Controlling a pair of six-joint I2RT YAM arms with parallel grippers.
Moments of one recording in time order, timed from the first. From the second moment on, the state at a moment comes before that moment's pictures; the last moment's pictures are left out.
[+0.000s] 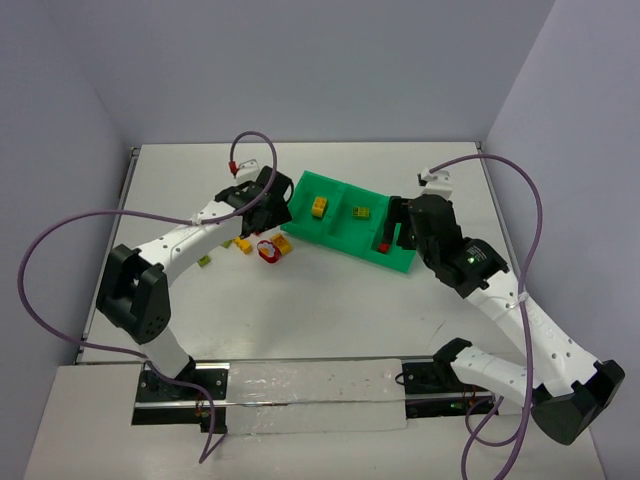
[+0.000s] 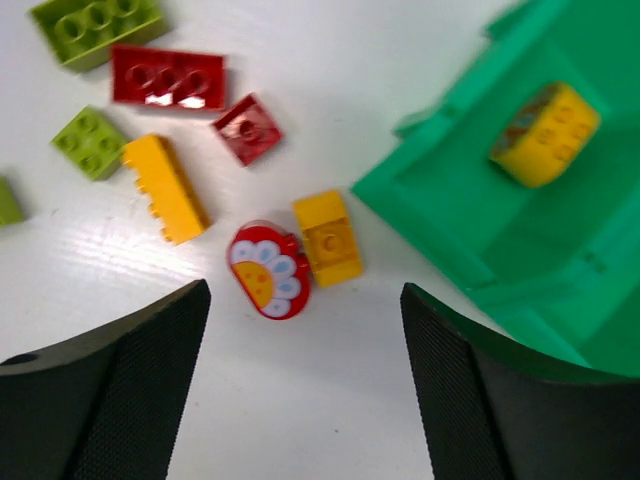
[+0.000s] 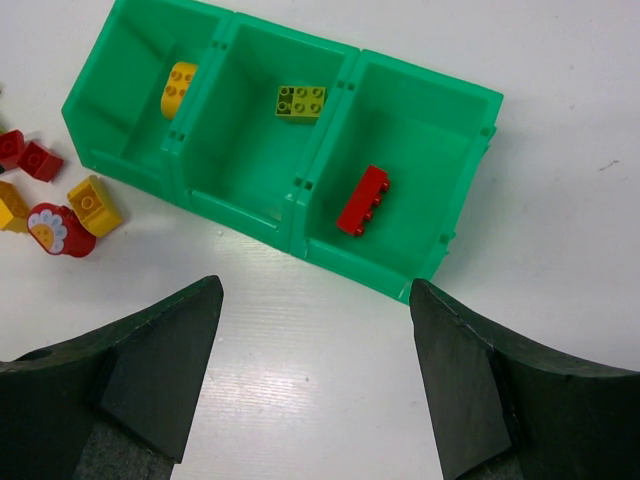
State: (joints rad) left arm -0.64 1.68 1.37 -0.69 -0.50 -0.83; right arm 0.56 0.95 1.02 -0.64 0.43 0.44
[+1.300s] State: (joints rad) left arm -0.45 1.83 1.18 -0.62 -0.47 -1.04; right arm 0.56 0.94 1.01 -0.64 0.41 0.45
